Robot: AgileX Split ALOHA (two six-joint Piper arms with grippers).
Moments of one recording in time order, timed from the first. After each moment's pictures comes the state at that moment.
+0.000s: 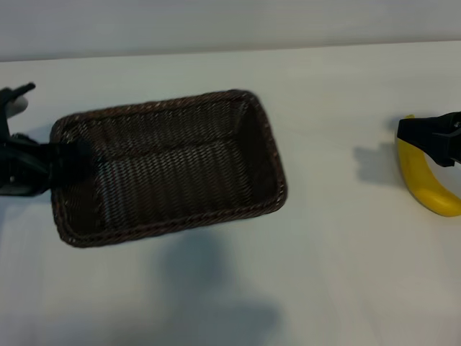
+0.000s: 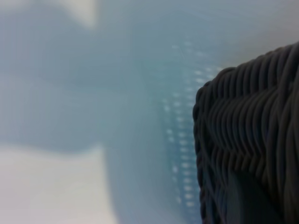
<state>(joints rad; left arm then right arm) 0.05 1.47 -0.67 -0.78 0.36 0.48 -0.12 1.20 -0.55 1.39 0.66 -1.27</state>
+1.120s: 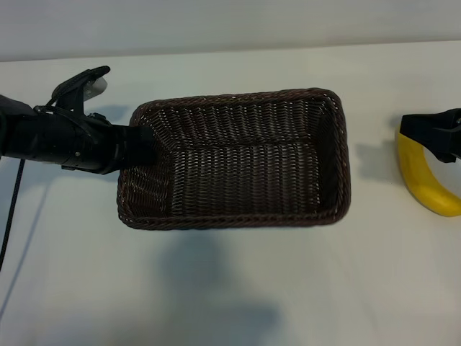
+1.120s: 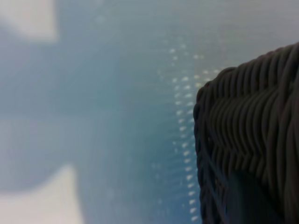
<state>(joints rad) -0.08 1.76 -0.85 -1.09 0.46 0.78 -0.12 1.20 -0.55 1.41 0.64 -1.27</state>
